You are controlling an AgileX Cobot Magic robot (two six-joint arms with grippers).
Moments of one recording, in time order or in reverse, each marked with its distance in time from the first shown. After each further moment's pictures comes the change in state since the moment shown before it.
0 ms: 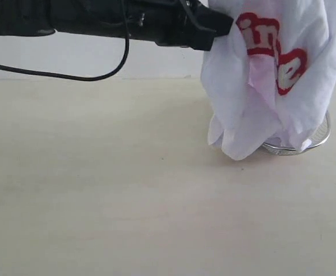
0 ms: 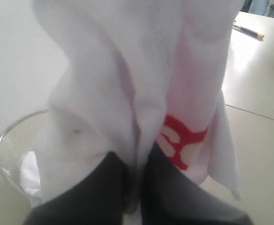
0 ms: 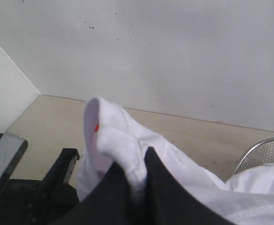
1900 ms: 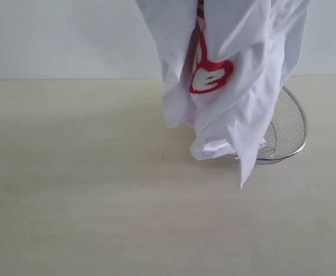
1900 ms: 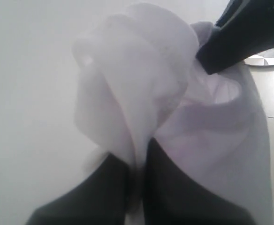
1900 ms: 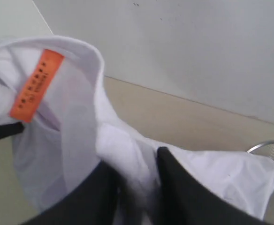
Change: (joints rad) left arm 0.000 -0.363 0.000 0.566 -0.193 -0.441; right arm 0.000 0.004 0.000 0.091 0.127 -0.145
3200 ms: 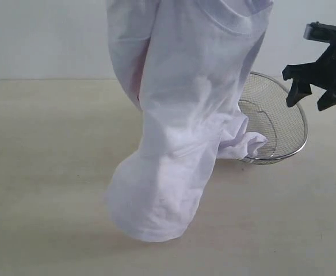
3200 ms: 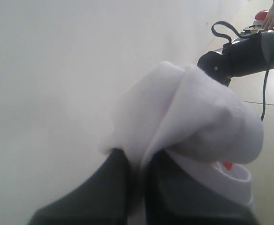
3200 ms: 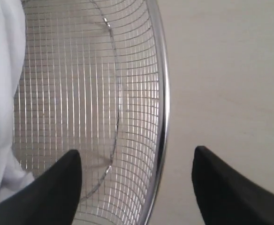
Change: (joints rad) left arm 0.000 -0.034 0.000 0.120 0.053 -0.102; right arm -0.098 0.665 0.000 -0.591 -0.140 0.390
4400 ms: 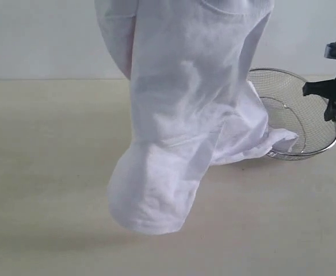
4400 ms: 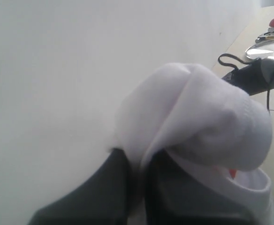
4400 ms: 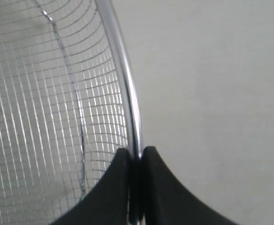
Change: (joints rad) left arm 0.000 -0.065 0.000 0.062 -0.028 -0.010; right arm -0.078 0.088 0.000 -0.203 -0.103 0.168
